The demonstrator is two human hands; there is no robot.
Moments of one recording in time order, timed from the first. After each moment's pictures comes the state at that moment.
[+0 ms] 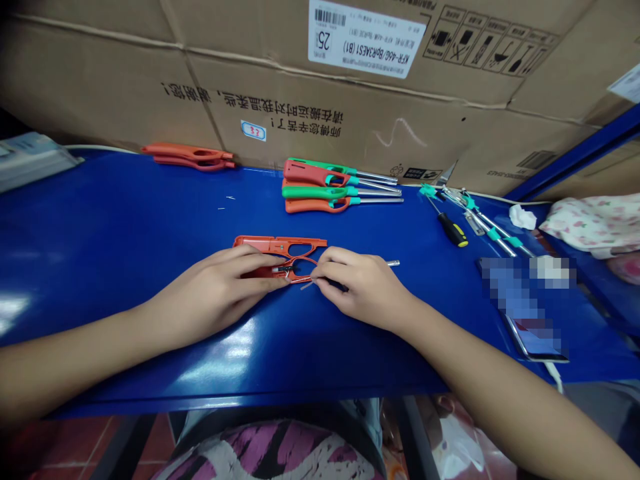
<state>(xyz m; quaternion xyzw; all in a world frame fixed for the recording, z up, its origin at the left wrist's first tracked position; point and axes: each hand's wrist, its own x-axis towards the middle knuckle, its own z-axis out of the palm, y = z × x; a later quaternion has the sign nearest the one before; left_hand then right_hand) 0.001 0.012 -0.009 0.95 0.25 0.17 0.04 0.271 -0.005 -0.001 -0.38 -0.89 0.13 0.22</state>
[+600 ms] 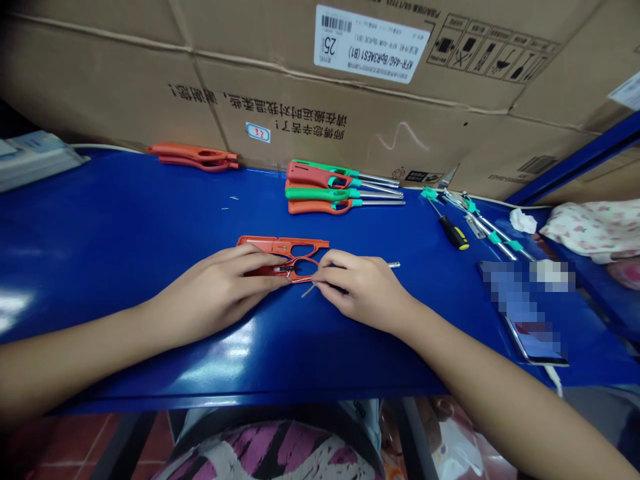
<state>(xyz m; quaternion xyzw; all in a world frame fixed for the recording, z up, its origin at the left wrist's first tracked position) 0.000 0.013 -0.008 0.95 0.25 0.18 0.02 0.269 -0.006 0.000 -0.37 -0.90 0.08 0.20</state>
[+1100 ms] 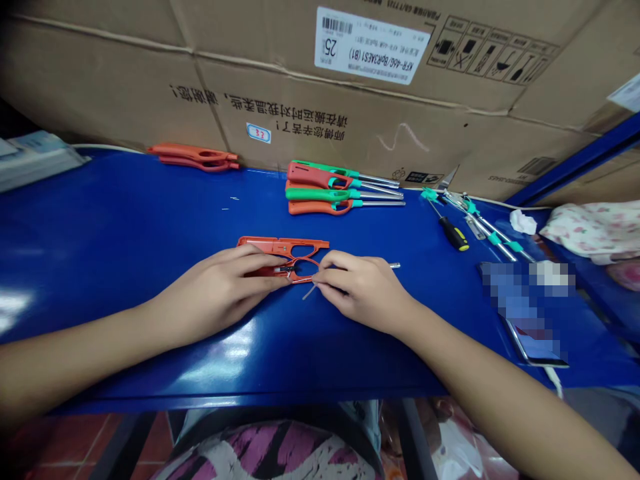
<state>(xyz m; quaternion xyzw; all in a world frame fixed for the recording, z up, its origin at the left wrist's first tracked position) 0.000 0.013 -0.011 0.95 0.25 0.18 0.02 0.270 -0.006 -0.001 -0.36 -0.91 0.05 0.21</state>
